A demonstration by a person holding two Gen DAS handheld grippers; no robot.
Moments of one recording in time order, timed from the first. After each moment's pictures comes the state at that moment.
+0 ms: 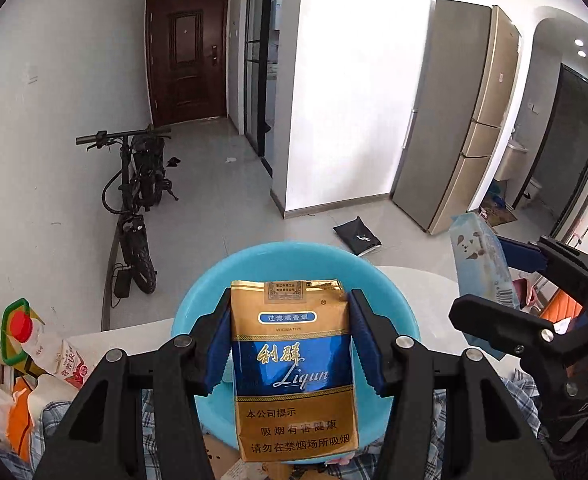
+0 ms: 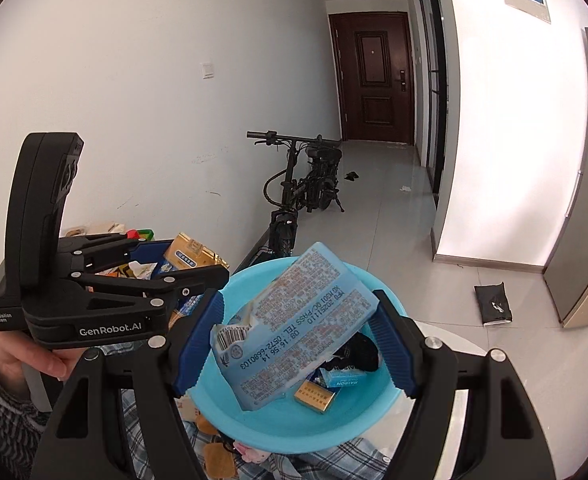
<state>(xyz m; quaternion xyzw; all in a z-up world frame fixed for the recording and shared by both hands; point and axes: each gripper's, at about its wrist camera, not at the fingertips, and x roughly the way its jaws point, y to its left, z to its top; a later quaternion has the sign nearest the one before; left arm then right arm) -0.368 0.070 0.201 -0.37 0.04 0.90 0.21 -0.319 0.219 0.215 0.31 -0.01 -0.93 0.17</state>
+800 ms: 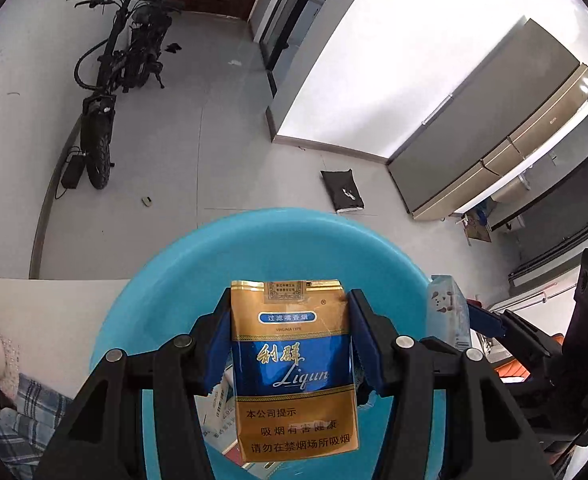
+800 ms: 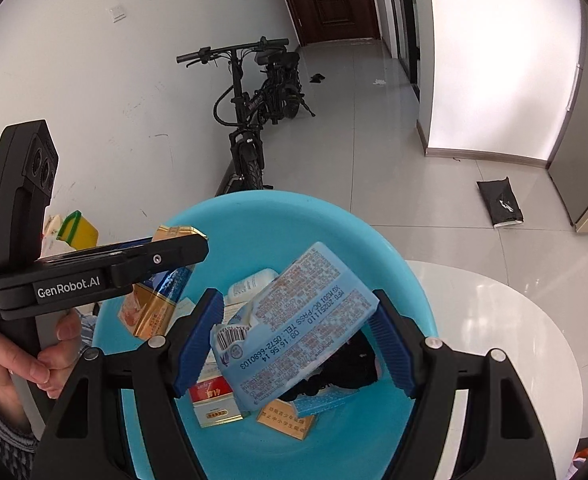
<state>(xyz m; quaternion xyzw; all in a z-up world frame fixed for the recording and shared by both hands) -0.533 0.070 0.063 -0.53 -0.10 0.82 0.21 -0.449 0.243 0.099 0.48 -0.07 -0.86 0.12</state>
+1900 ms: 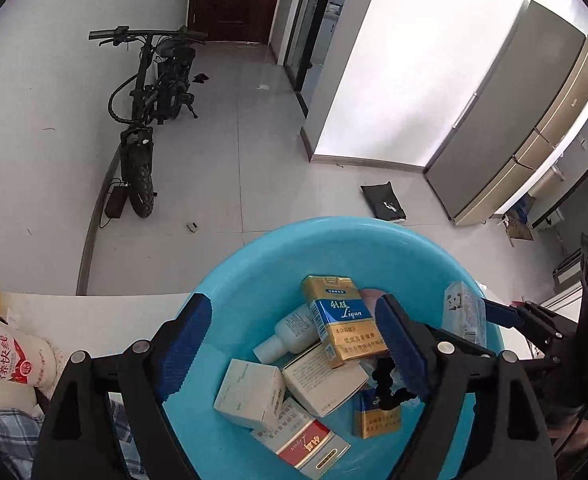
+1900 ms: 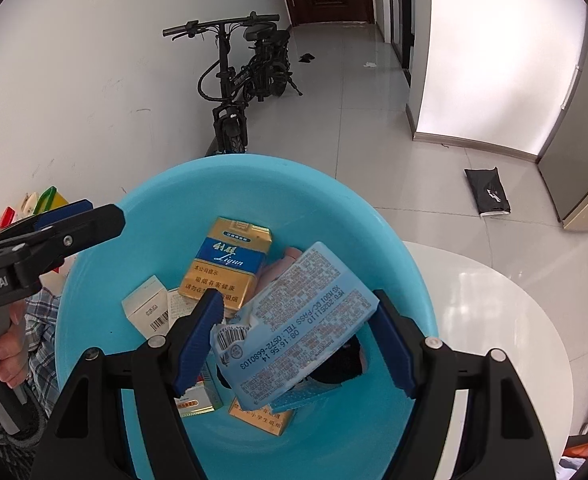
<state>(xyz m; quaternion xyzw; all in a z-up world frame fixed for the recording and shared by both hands) -0.505 0.047 0.087 -0.48 -0.04 0.86 0.15 -0.461 0.239 0.076 0.51 -0.04 -0.85 0.10</state>
